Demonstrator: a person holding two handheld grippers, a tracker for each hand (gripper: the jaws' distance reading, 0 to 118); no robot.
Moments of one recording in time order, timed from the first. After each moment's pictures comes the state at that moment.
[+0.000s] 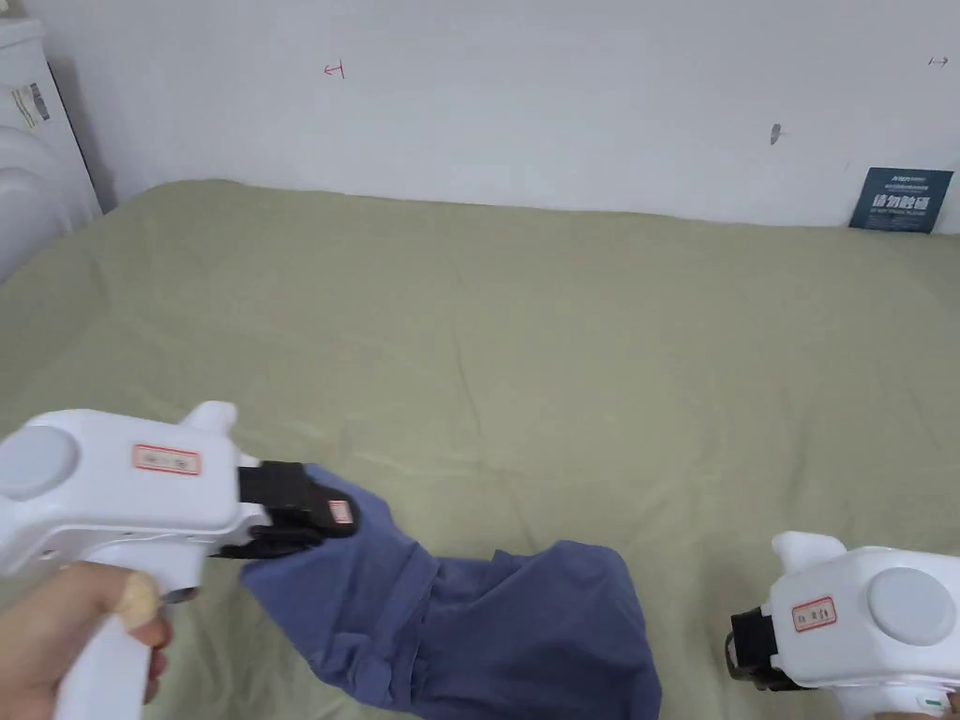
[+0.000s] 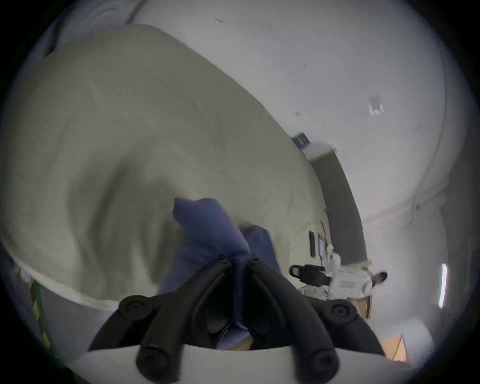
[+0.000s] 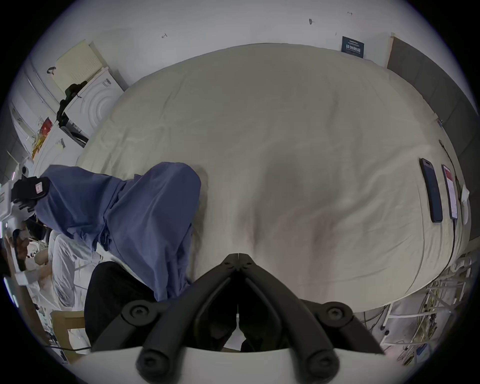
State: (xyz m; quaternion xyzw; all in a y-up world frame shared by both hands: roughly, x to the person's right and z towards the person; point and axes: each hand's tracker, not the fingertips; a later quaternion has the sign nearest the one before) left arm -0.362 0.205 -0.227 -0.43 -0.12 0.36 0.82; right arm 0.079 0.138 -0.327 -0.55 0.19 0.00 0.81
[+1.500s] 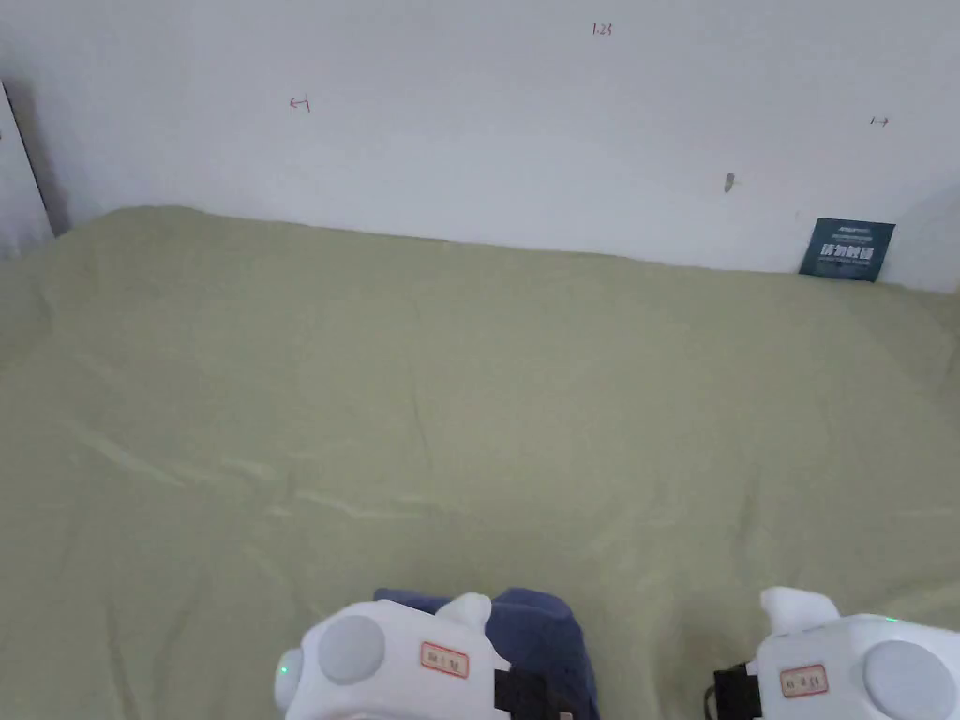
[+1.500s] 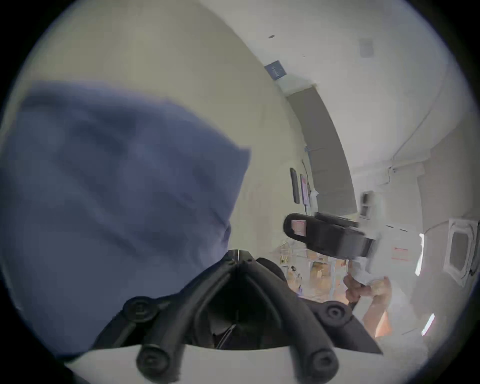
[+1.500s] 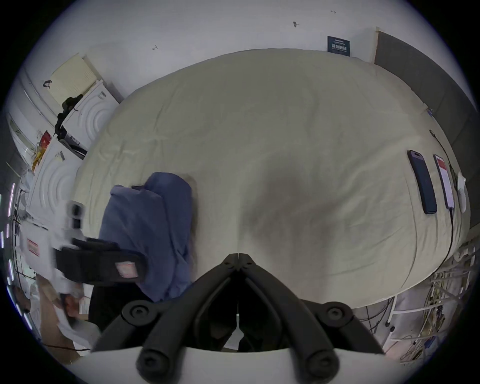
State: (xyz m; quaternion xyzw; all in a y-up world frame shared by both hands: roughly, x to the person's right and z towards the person) left arm -0.210 0.096 -0.271 -0.51 -0.26 0.36 0.74; right arm 0.101 0.151 -0.320 -0.54 0.17 -0.02 0.82
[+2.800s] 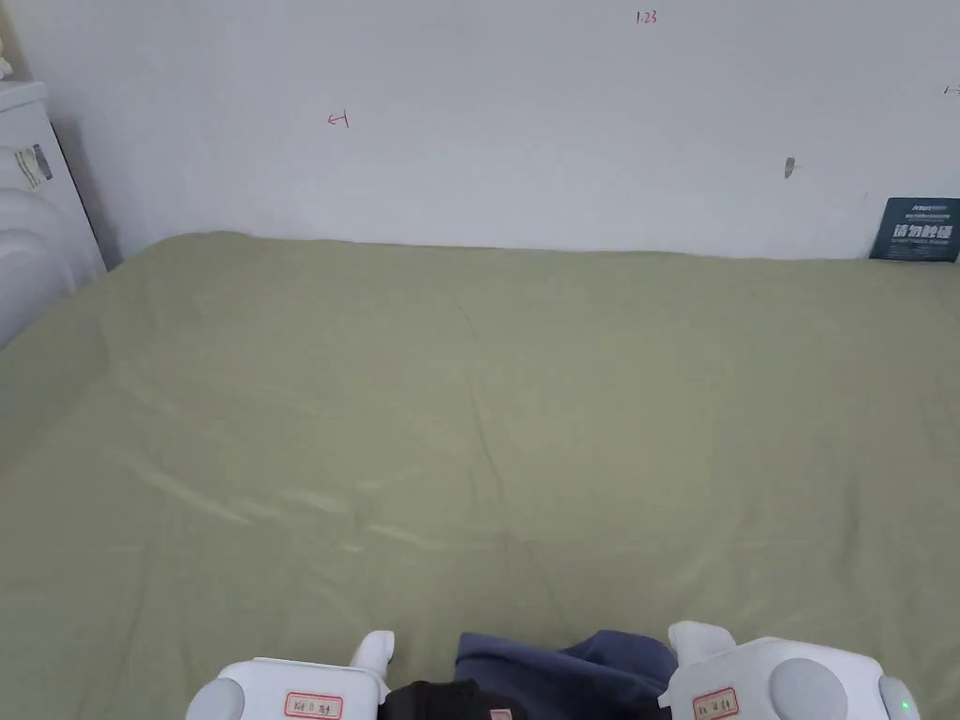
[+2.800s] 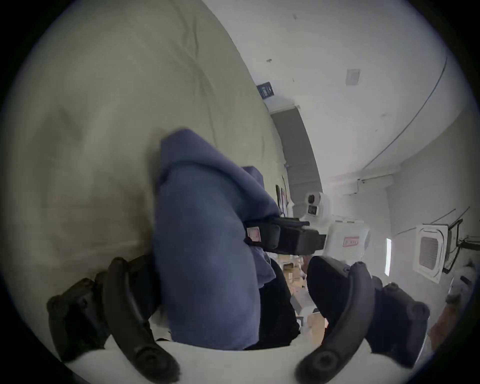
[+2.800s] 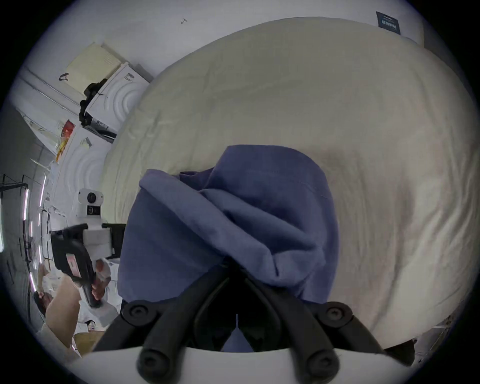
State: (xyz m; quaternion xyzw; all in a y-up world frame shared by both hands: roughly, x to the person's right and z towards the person) left arm -0.345 0.025 -0.271 -0.47 -0.32 0.44 0.70; right arm -0.014 0.082 -0.353 -0.59 0.28 -0.07 0.75
